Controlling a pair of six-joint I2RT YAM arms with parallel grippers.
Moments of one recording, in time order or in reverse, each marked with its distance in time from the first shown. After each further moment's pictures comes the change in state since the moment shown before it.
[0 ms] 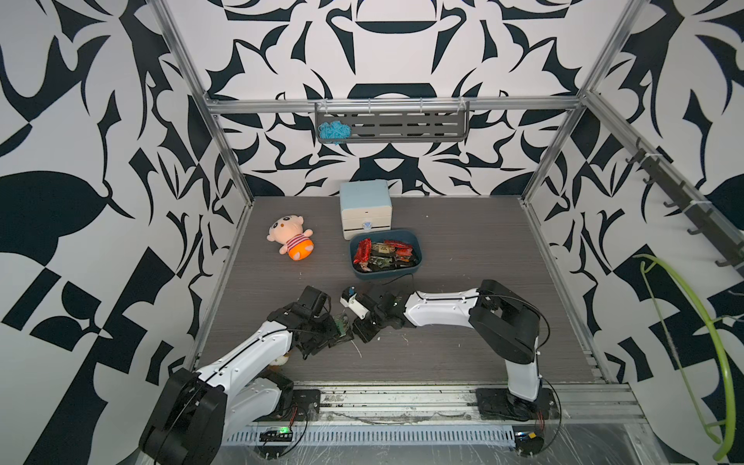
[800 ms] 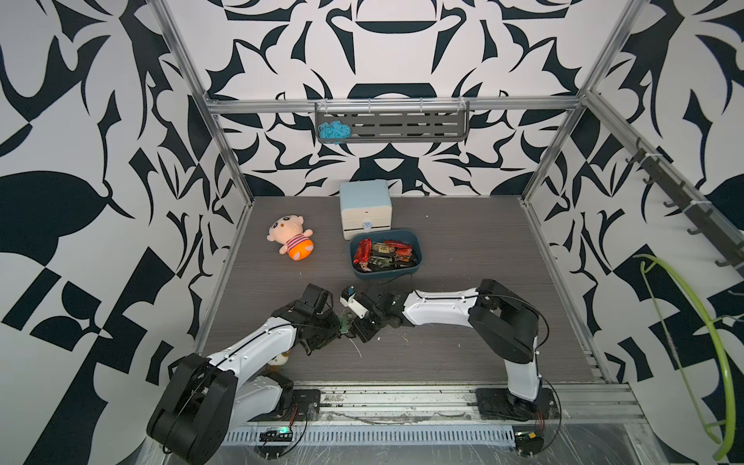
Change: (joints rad) left arm 0.001 0.071 -0.003 0.101 0.034 -0.022; right arm 0.002 0.002 0.015 -0.027 0.018 0.000
